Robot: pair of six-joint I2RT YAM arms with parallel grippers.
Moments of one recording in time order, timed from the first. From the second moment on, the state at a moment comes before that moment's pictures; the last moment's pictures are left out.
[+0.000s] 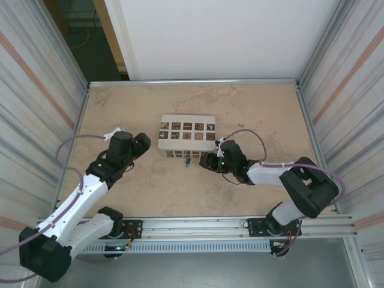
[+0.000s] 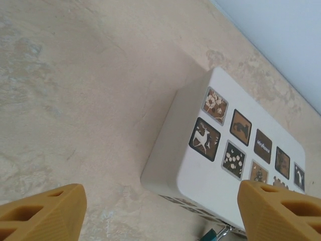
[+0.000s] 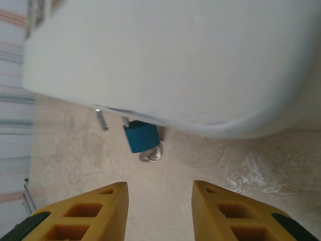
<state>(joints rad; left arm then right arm) -0.39 0.93 0.68 -0.42 -0.16 -0.88 0.68 1.47 0.51 0.34 -0.27 0.90</state>
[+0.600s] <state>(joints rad) -0.20 1.52 0.91 -0.27 0.46 -0.60 0.61 1.44 0.52 0.39 -0.37 0.83</state>
